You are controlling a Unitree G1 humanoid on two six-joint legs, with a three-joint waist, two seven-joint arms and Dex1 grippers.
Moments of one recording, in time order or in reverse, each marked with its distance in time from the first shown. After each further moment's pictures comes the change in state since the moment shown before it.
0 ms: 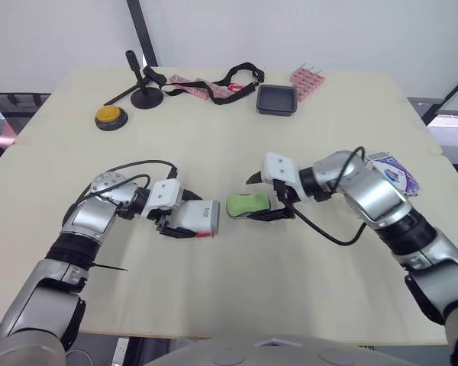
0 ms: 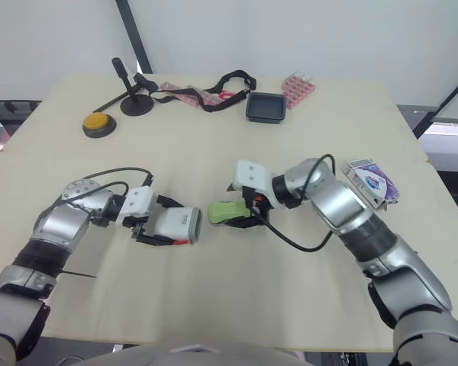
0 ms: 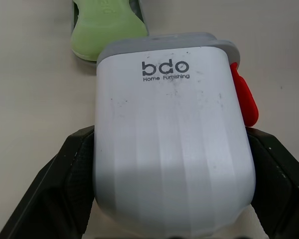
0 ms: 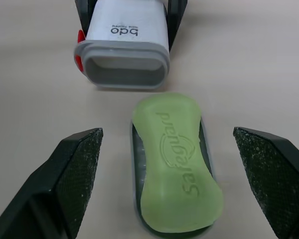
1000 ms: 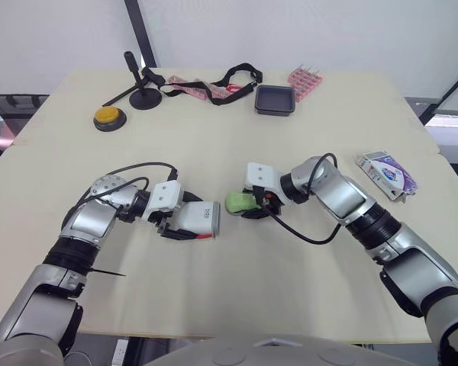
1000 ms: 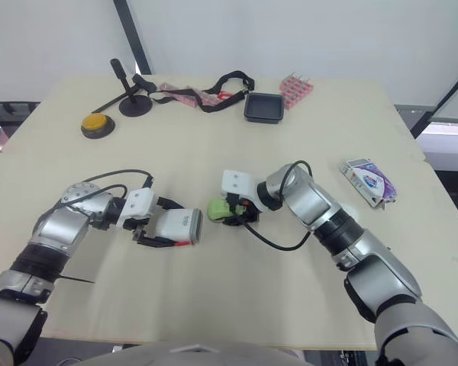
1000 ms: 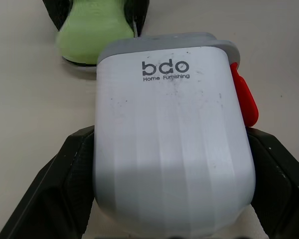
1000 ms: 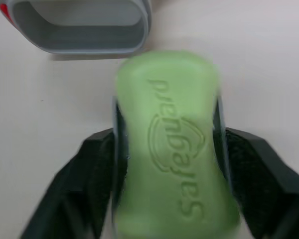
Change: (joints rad) left arm 0.029 0.008 0.000 -0.043 -0.006 0.032 0.027; right arm -0.023 0.113 0.062 0.163 -0.155 -0.021 -0.028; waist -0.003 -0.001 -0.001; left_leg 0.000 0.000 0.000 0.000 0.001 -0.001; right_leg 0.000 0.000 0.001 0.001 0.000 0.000
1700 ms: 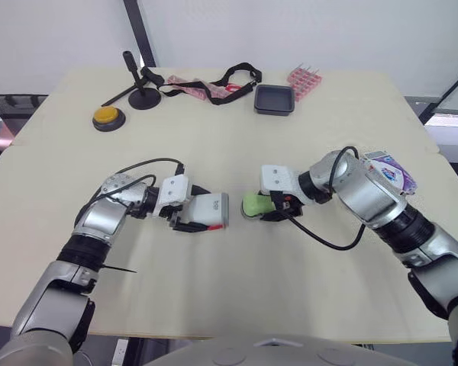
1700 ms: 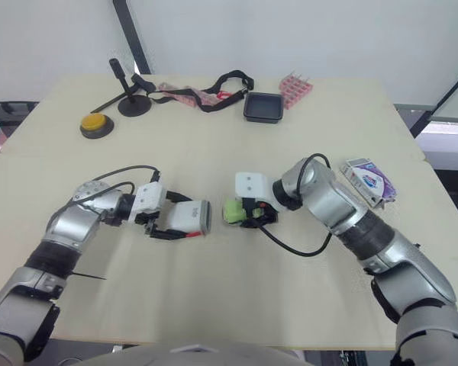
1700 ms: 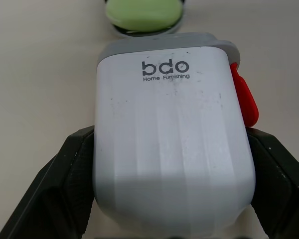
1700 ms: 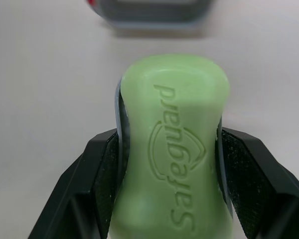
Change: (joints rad) left arm -0.037 -0.078 -0.001 0.034 0.006 0.002 0.081; right arm 0.014 -0.176 -0.002 -0.264 -0.010 0.098 0.109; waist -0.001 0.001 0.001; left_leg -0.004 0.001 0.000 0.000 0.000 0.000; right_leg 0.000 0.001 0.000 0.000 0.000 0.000
